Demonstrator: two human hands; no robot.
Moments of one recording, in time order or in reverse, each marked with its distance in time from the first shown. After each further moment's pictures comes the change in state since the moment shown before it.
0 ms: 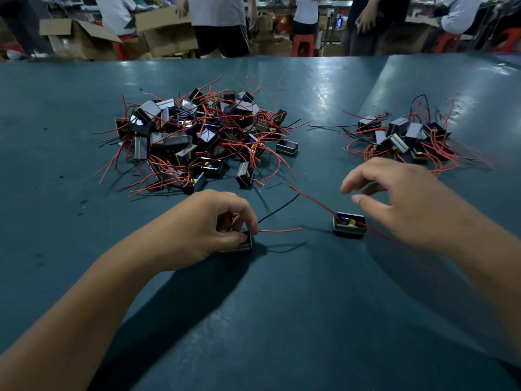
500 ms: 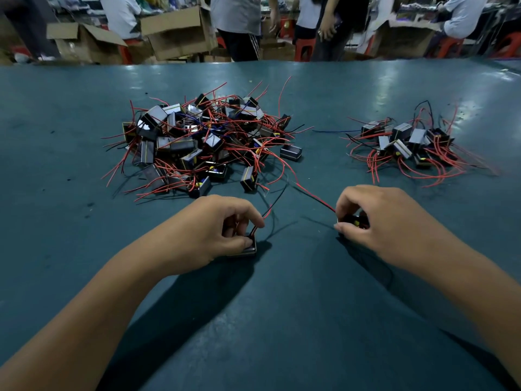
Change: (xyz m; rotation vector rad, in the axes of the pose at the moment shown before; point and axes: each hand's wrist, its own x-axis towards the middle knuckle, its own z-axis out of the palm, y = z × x) left_hand 0.001 -0.002 0.003 -0.022 0.009 -0.049; right_hand -0.001 -0.005 0.024 -0.102 -0.034 -0.022
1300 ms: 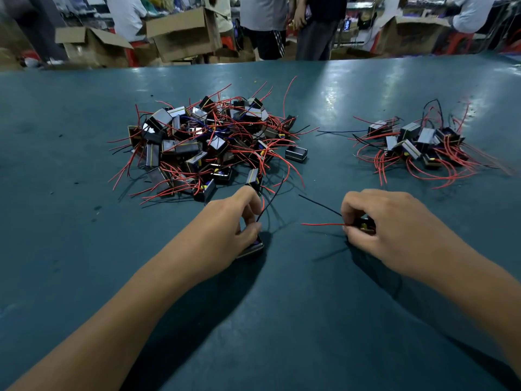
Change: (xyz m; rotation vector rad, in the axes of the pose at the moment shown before) left_hand 0.010 -0.008 0.021 0.128 0.203 -0.013; right_hand -0.004 -0.003 0.001 -0.053 0.021 -0.035
